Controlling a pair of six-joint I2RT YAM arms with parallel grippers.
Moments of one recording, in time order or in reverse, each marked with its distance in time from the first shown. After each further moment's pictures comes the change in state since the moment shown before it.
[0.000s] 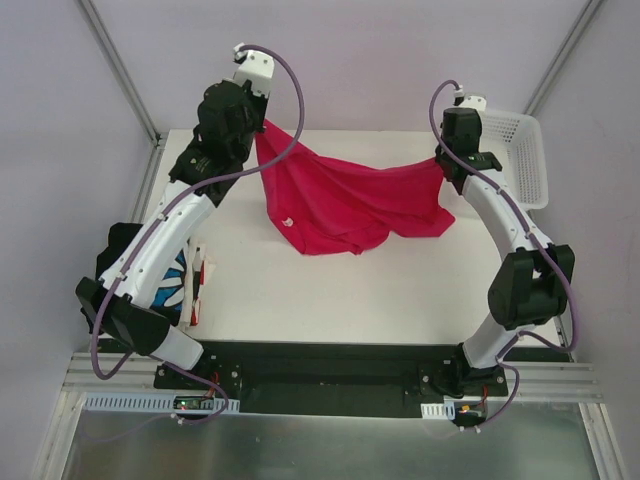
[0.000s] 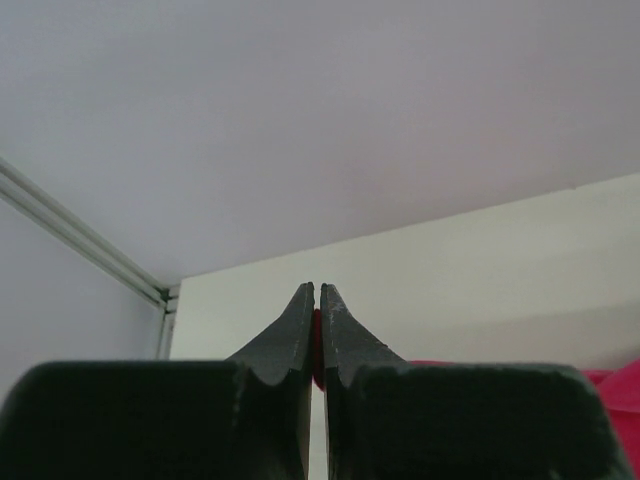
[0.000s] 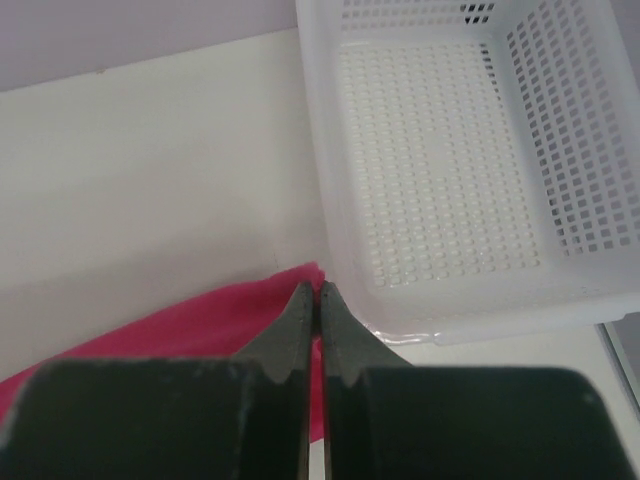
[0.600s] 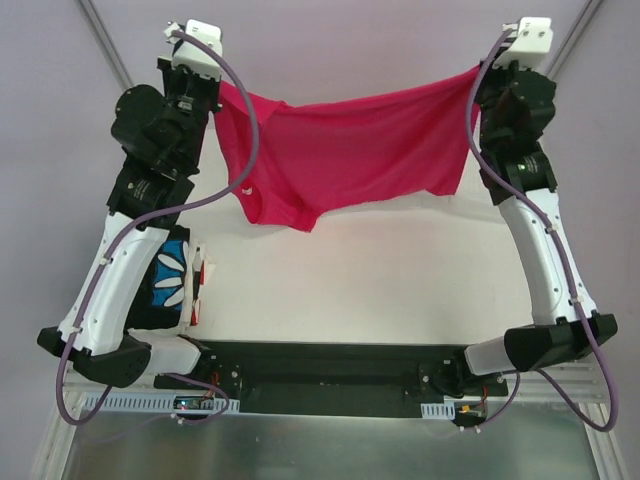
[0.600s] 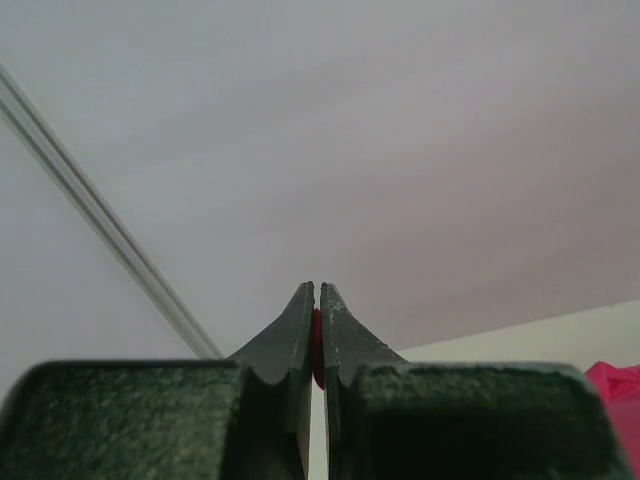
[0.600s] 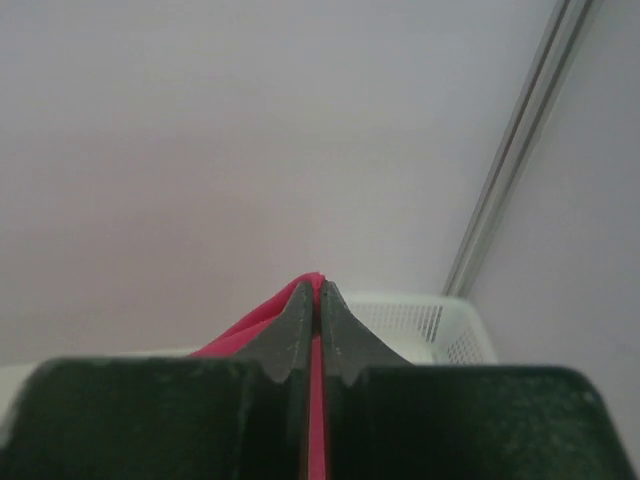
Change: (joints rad) left arm 0.006 -0.193 0.110 0.041 0.021 0.211; right arm 0.046 -0.241 0.193 0.239 -0.060 -0.295
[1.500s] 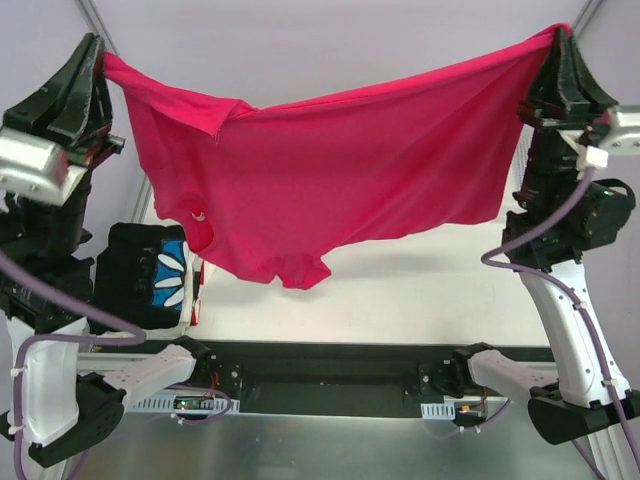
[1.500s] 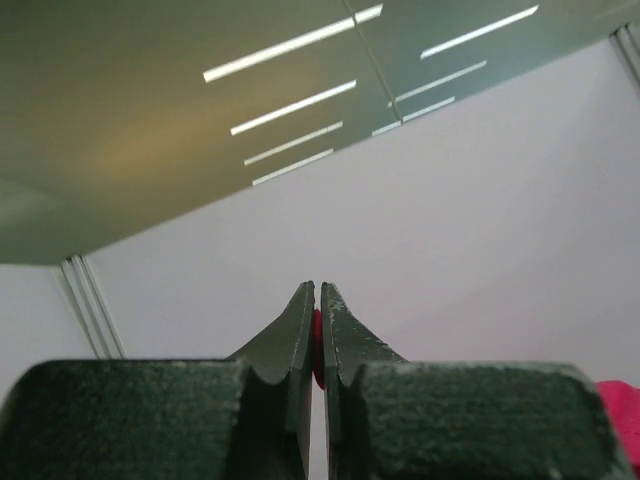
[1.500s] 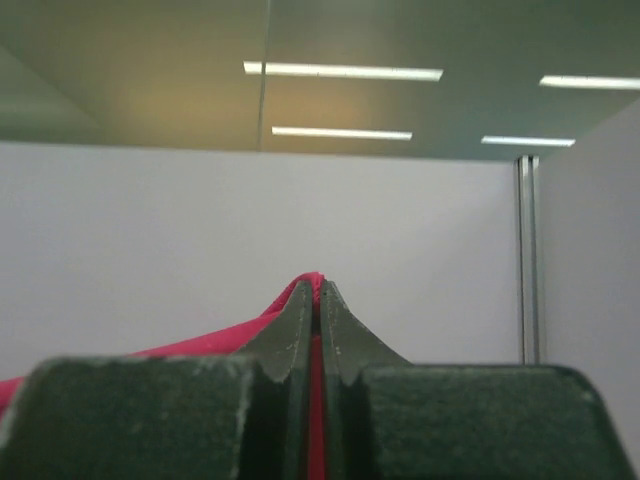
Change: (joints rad) left arm -0.001 -0.308 0.085 0.148 0.435 0.097; right arm 0.080 -0.386 -0.297 0.760 -0.261 -0.176
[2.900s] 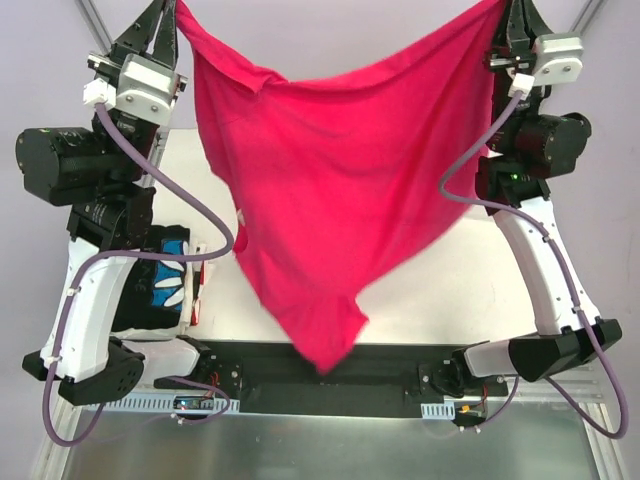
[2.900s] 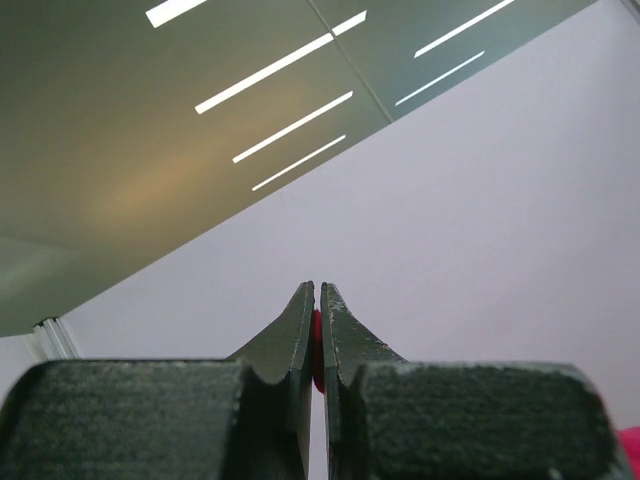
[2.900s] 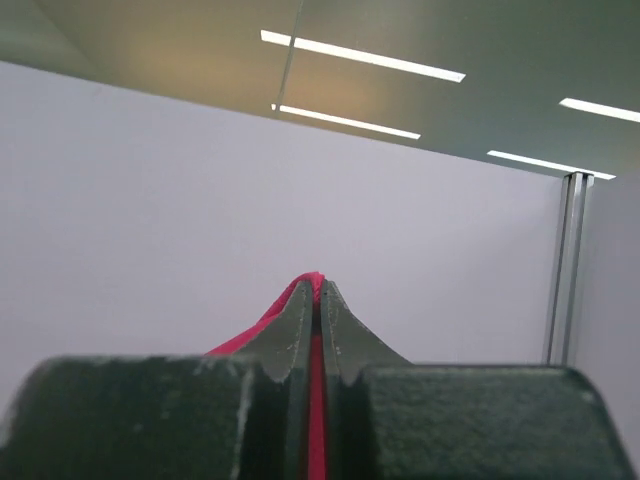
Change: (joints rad) left arm 0.000 0.228 0.052 0.240 0.092 0.132; right arm 0.001 0.314 0.276 0.088 -0.093 -0.118
